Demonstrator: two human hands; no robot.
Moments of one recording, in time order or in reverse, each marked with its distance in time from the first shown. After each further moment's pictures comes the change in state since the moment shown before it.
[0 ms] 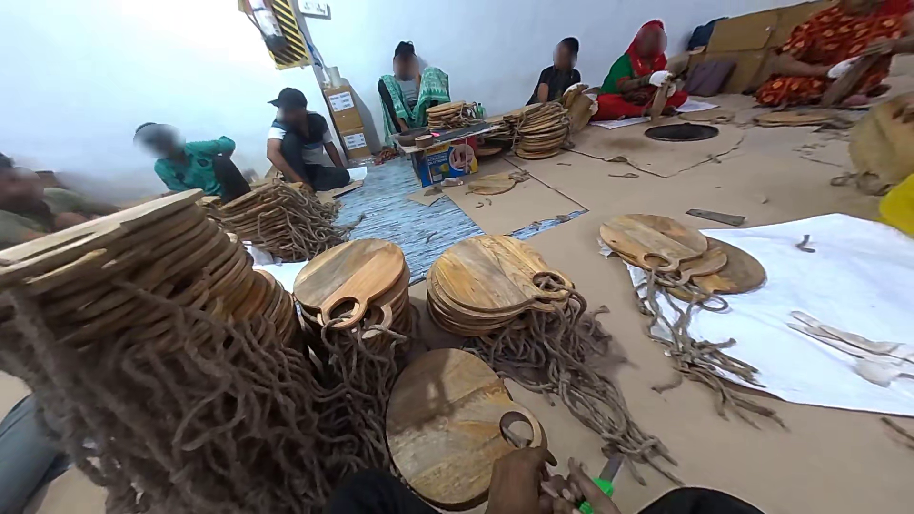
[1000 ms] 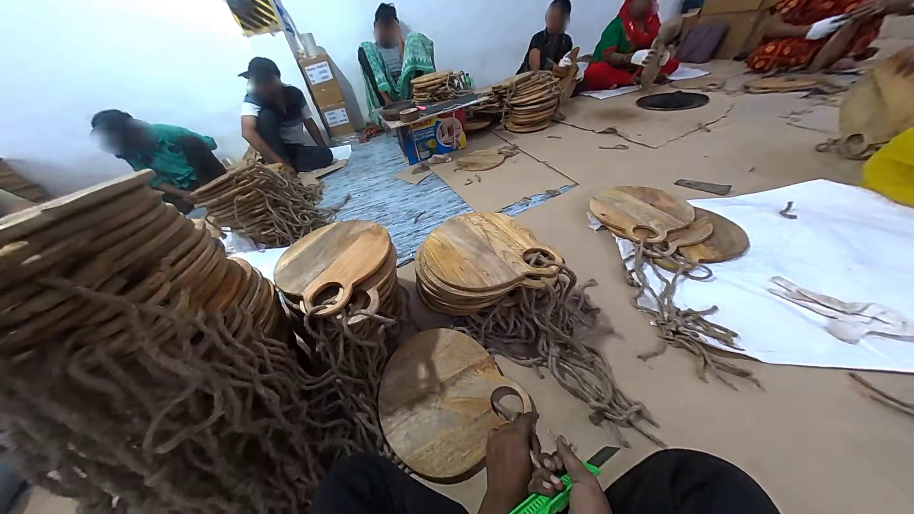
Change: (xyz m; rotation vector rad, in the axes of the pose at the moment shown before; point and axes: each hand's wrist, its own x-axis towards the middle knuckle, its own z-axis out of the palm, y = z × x) left_hand 0.006 -0.002 0.024 -0.019 0.213 -0.115; right_hand -0.013 0.010 0.024 0.177 0.163 0.028
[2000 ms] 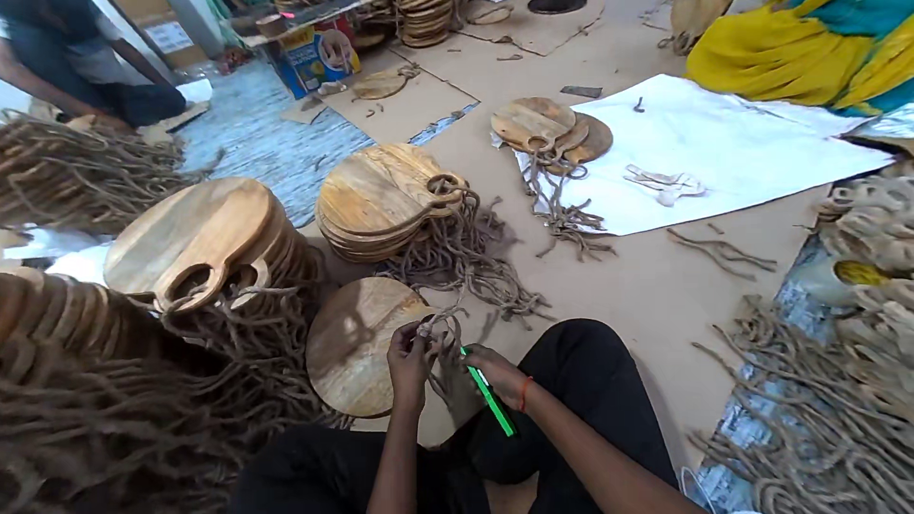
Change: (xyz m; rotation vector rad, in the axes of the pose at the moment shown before) left_hand 0.011 -0.010 -0.031 -1.098 0.395 -0.253; right_hand 0.078 -0.035 -0.051 -1.028 -0.225 0.114
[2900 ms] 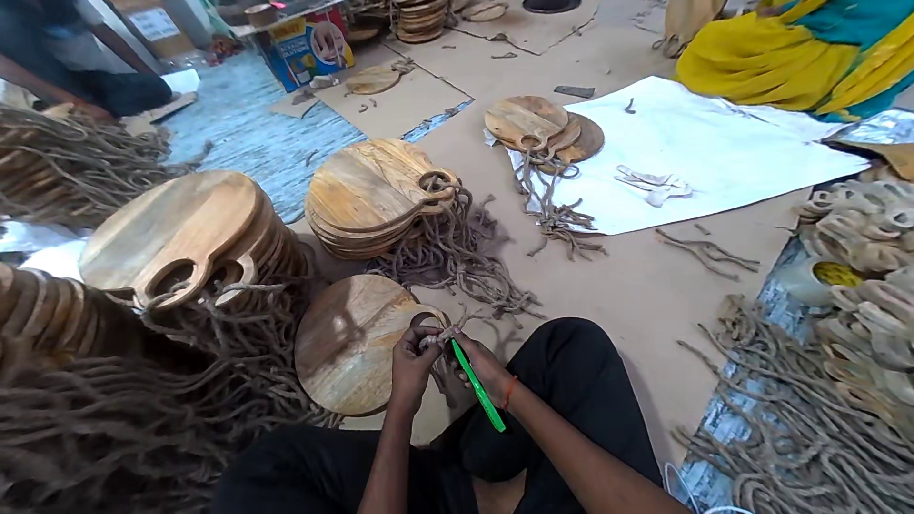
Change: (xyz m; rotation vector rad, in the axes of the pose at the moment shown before) left_hand -0.007 -0.005 0.002 0.052 -0.279 0.025; right_hand 0.003 -0.005 0.010 0.224 0.008 -0.088
